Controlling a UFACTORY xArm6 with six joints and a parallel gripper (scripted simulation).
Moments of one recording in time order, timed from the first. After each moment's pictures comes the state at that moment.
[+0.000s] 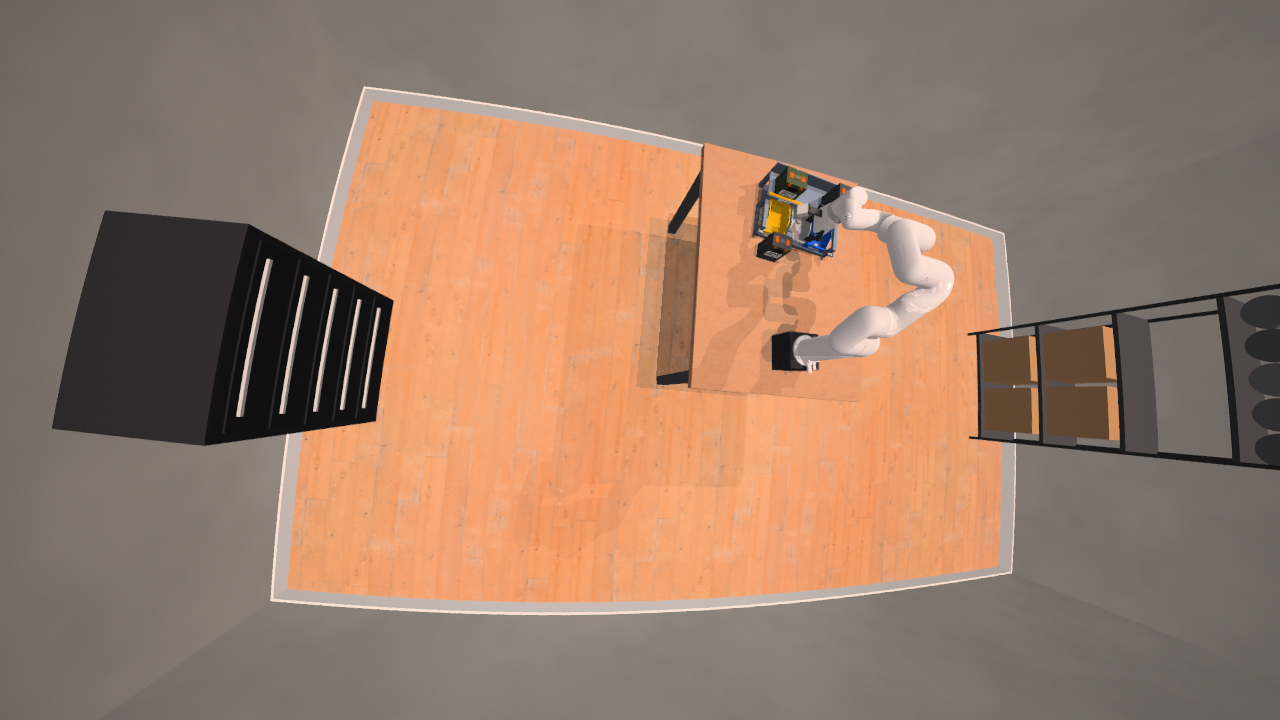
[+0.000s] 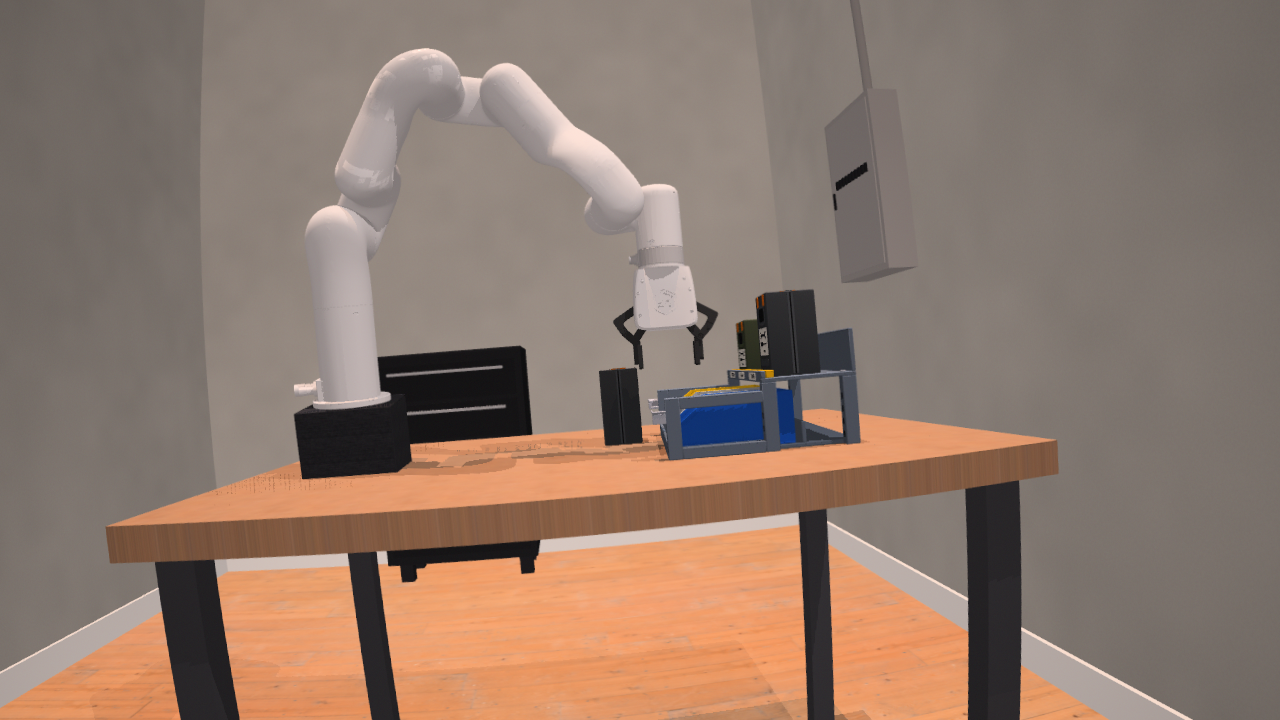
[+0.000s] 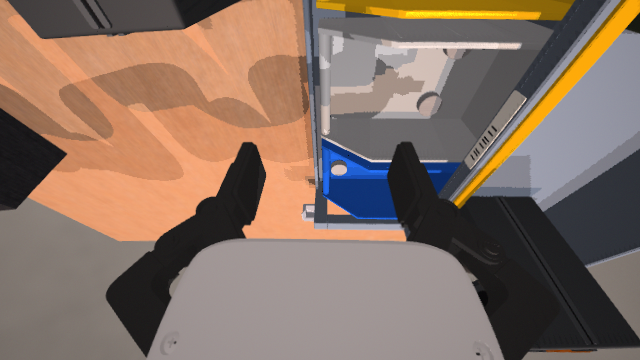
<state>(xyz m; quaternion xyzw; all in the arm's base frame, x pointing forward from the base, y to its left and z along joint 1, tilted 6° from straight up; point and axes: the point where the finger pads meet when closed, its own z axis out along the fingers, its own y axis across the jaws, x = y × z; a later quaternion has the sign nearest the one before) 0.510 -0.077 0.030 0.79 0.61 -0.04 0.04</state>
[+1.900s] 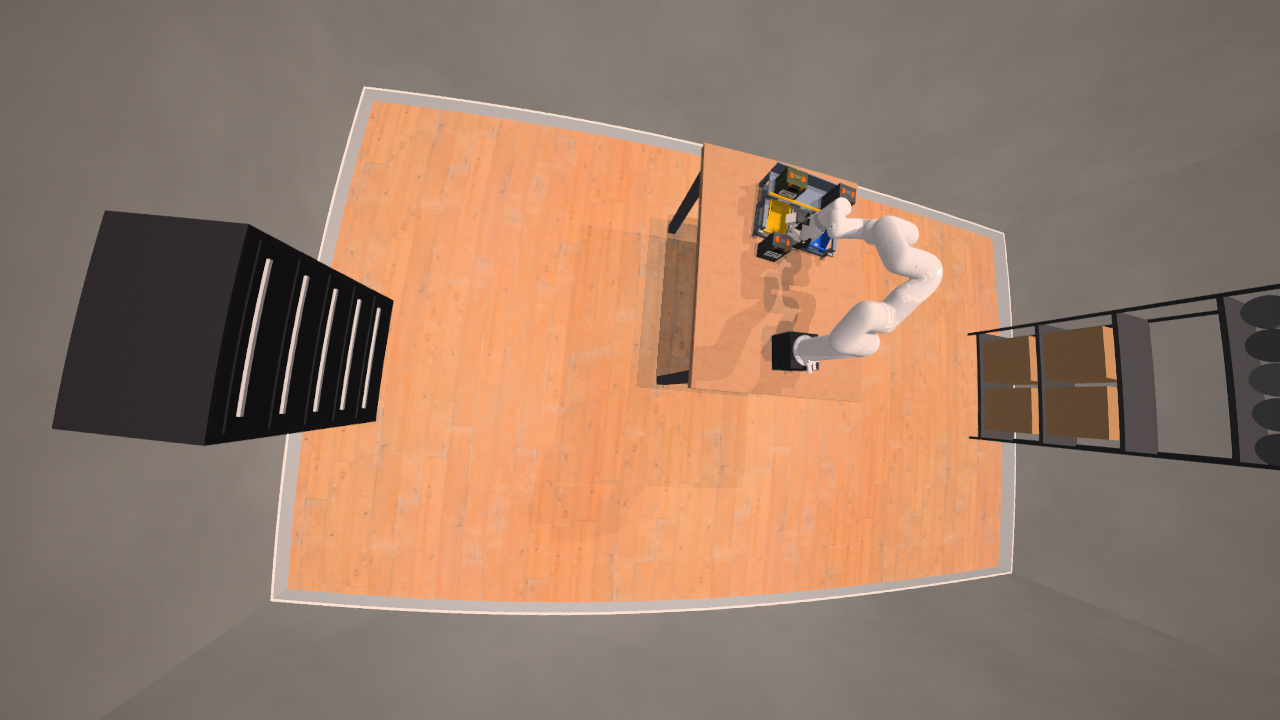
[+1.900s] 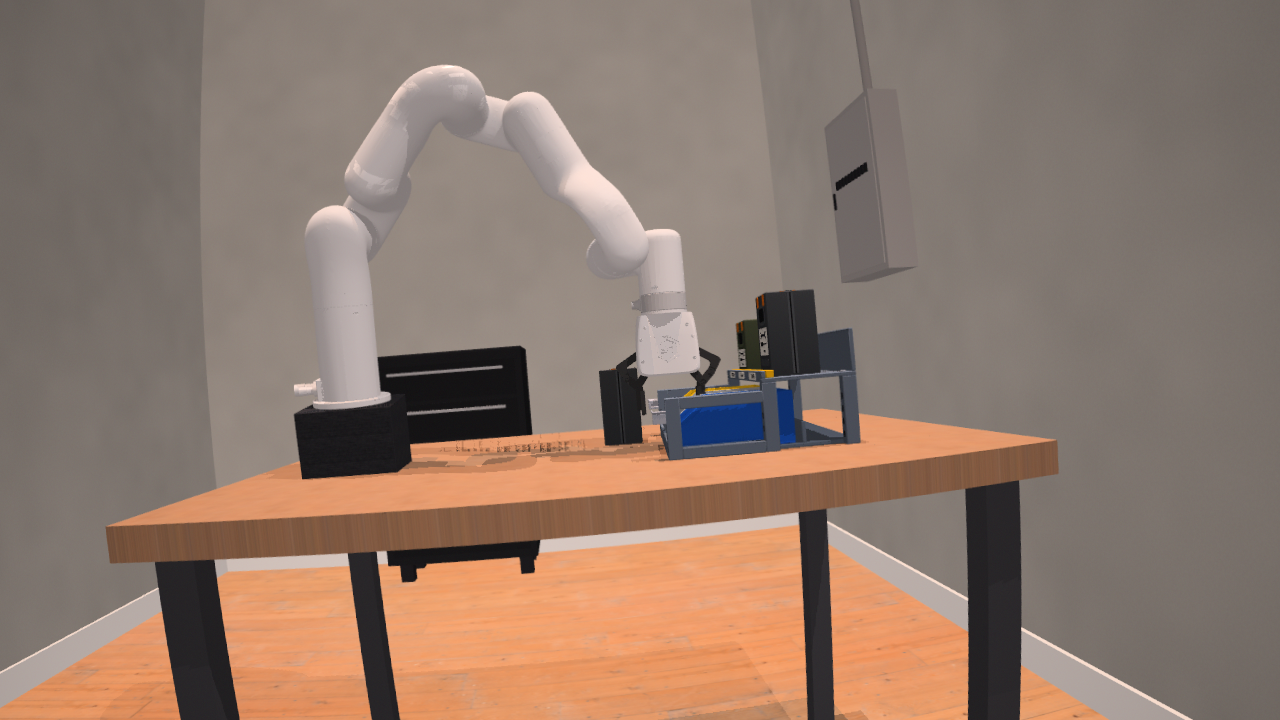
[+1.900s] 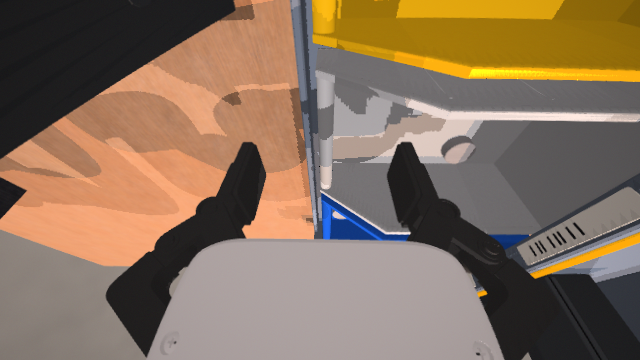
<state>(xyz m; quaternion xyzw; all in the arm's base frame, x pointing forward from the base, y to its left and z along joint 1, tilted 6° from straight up) 0.508 -0.082 -0.044 0.79 0.61 -0.04 0.04</state>
